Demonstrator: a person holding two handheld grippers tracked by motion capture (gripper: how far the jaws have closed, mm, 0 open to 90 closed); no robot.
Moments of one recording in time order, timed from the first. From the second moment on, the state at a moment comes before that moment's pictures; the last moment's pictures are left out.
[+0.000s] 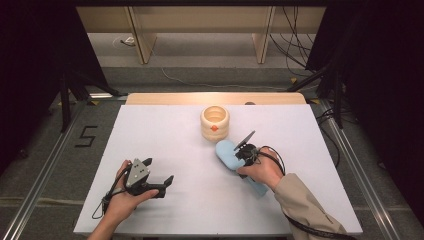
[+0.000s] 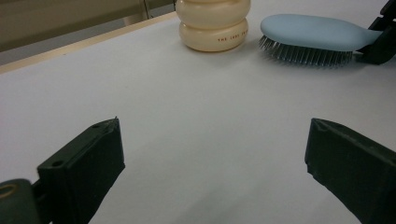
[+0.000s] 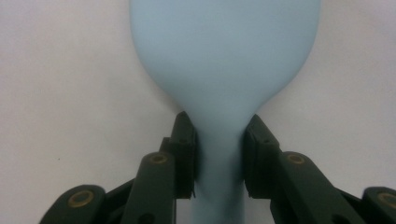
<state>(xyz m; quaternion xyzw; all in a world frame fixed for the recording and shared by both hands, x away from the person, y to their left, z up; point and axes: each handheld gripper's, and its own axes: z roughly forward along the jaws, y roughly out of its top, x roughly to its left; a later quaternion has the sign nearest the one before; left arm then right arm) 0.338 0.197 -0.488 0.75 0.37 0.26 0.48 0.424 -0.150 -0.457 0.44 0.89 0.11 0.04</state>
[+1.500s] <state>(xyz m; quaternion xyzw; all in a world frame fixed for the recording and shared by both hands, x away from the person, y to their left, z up) 0.338 0.196 -0.488 0.75 0.37 0.26 0.48 0.423 -0.161 -0.433 0.44 0.87 0.22 0.05</state>
